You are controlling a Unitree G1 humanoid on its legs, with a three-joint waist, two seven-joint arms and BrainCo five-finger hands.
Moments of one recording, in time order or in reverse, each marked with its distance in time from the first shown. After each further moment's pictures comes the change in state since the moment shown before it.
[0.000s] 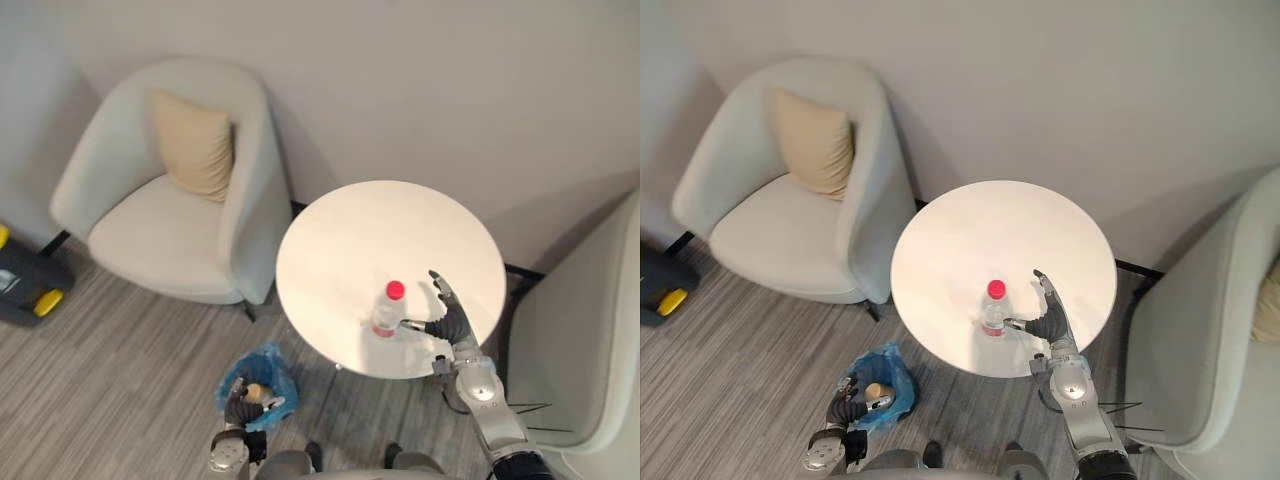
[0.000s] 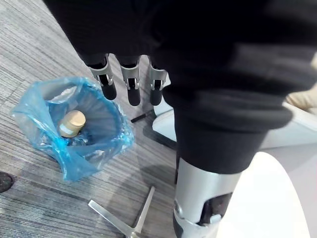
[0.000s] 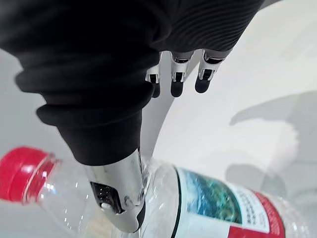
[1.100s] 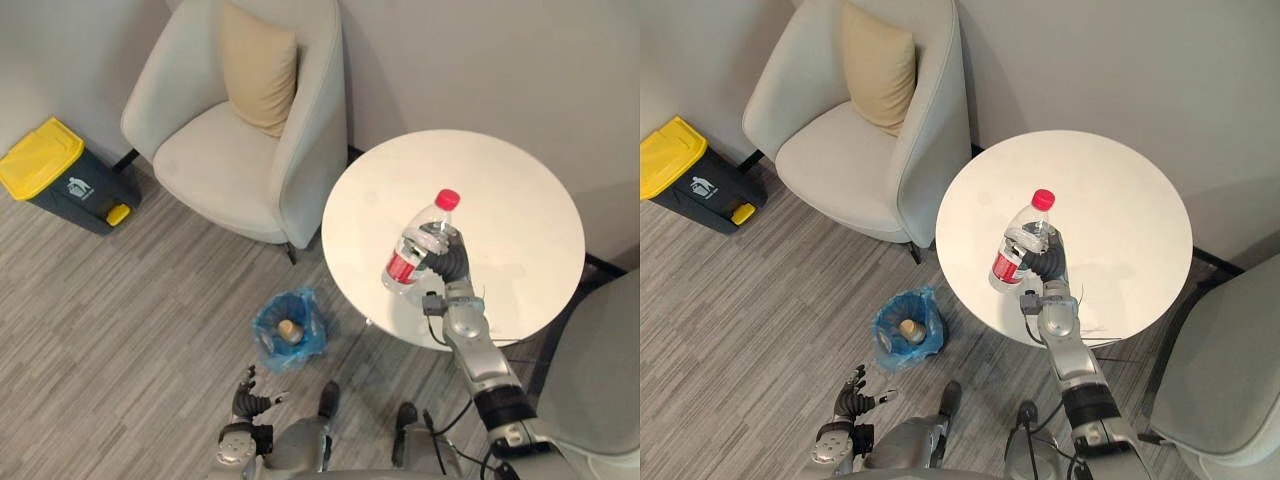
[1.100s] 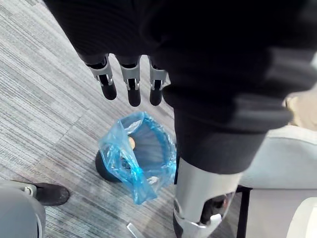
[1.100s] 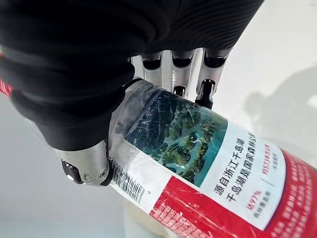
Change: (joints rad) left arm -0.030 -0.004 -0.025 0.004 0.016 -0.009 0.025; right arm -0.196 0.008 0.003 -0.101 0.122 -0.005 -0.119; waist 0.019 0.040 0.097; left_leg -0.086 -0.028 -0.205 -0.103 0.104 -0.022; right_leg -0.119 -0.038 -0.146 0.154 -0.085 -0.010
